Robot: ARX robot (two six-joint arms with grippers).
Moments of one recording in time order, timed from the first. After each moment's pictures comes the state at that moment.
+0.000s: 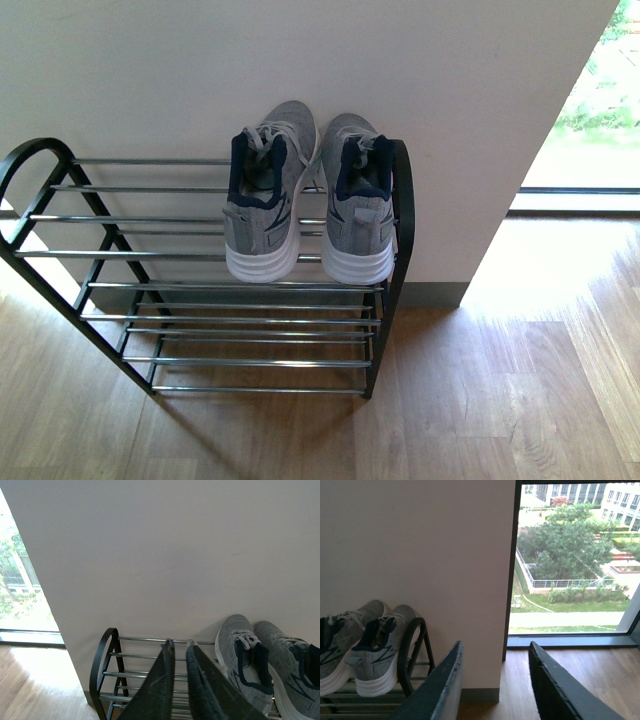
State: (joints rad) left arm -0.20 0.76 0.18 0.57 -0.19 -0.02; right arm 0.00 0.01 0.02 0.00 0.00 0.00
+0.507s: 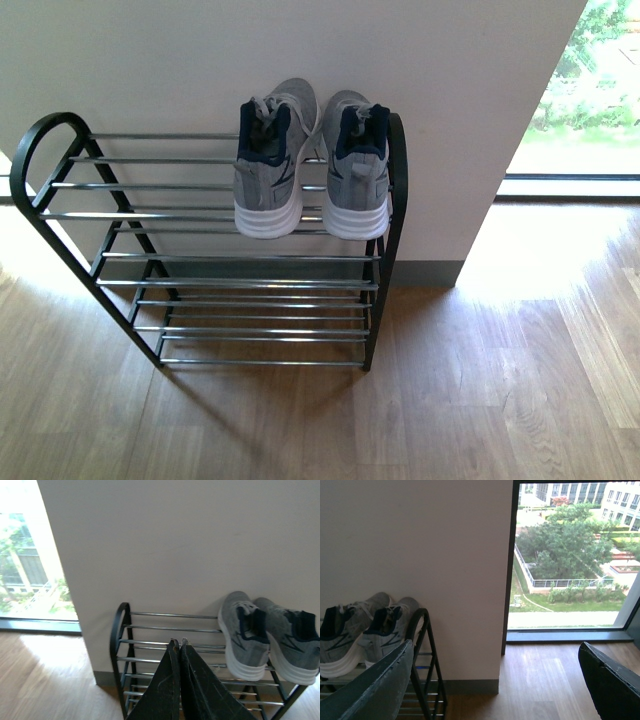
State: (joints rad) left arm -0.01 0.51 0.06 0.44 -0.01 -0.01; right arm 0.00 0.01 0.02 0.00 0.00 0.00
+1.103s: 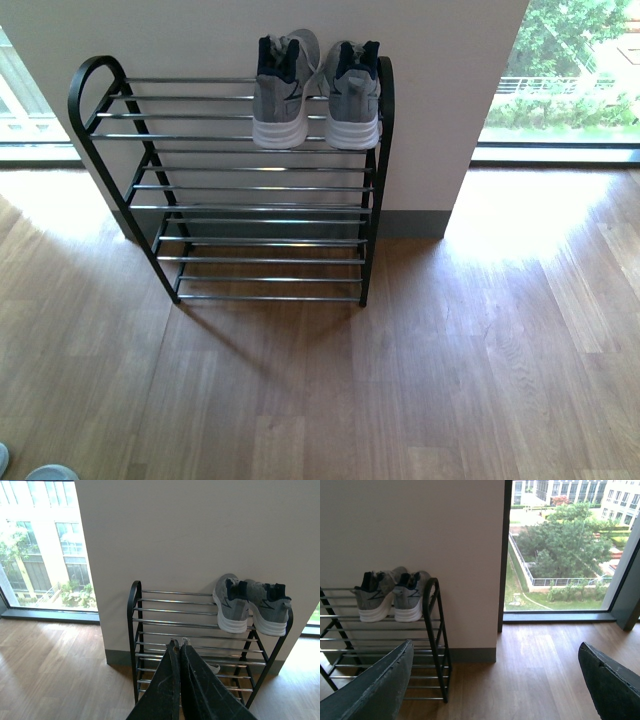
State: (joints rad) left arm 0.00 0.25 0.01 0.25 0.00 -0.01; right arm 0.00 0.00 0.02 0.00 0.00 0.00
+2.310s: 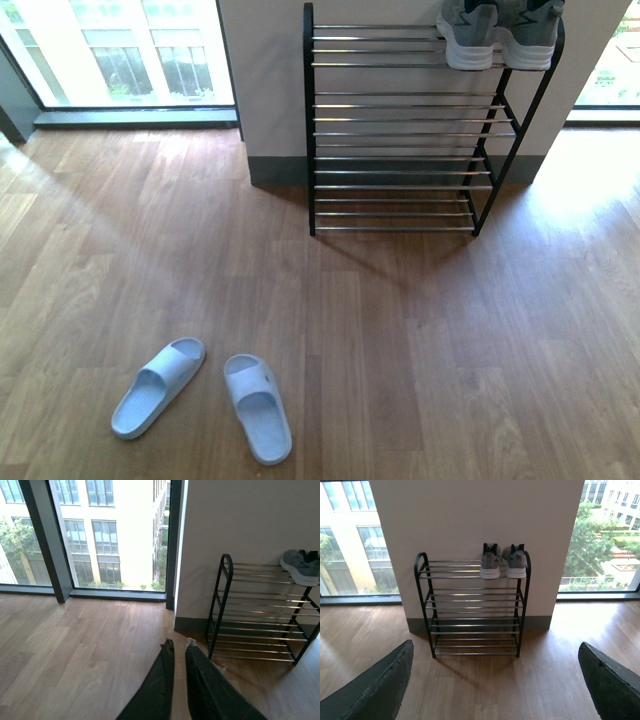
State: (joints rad) left arm 0.00 0.02 0.01 0.00 0.00 -0.01; right arm 0.00 0.00 0.02 0.00 0.00 0.00
